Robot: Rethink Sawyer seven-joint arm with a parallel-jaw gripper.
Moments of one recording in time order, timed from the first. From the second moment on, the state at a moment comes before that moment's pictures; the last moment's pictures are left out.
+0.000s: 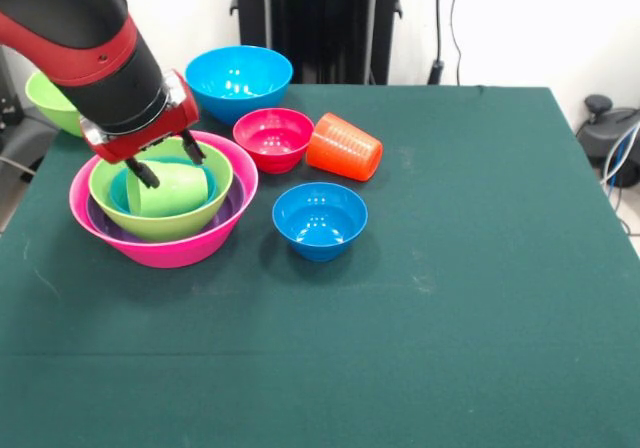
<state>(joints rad) -0.98 -0.35 0.84 1.31 -0.71 1.36 1.27</state>
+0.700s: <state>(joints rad) -0.98 -0.37 0.84 1.29 -0.73 1.29 1.27</state>
